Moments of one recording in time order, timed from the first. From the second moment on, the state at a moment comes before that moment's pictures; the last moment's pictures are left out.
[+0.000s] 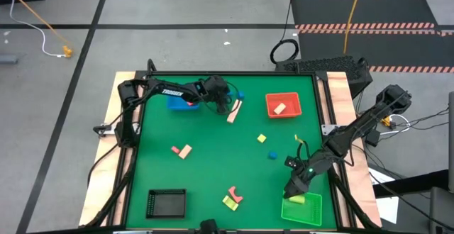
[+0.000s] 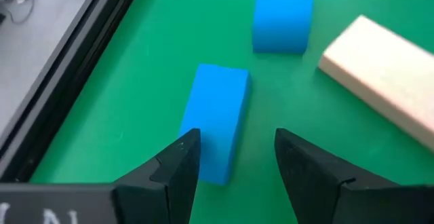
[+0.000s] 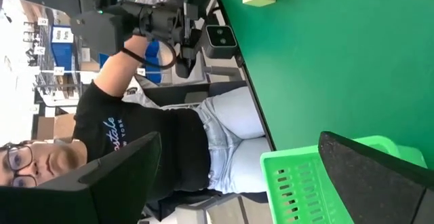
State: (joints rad) left arm 0.45 1.99 1.14 0.01 -0.13 0.19; right arm 0.66 1.04 0.39 0.24 -0.11 1.47
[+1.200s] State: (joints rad) left arm 0.46 1.95 1.14 0.00 -0.16 0.60; right arm 0.64 1.04 0.39 0.22 -0.11 1.40
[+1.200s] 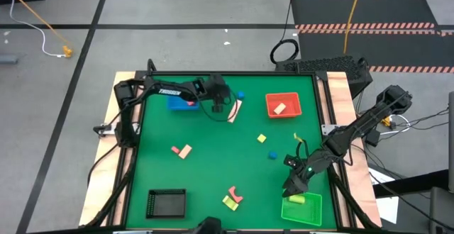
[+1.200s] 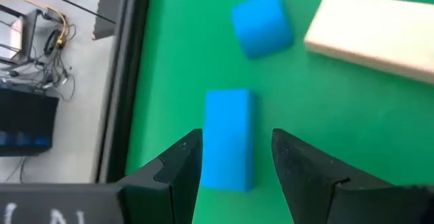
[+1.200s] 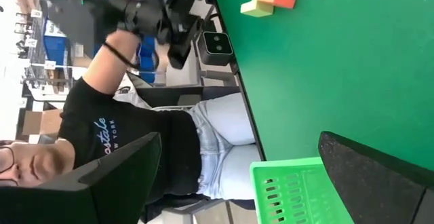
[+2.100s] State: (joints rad) left arm 0.56 2.14 1.45 -0.39 0.00 0.61; right arm 0.53 1.04 0.39 0.21 -0.22 1.37
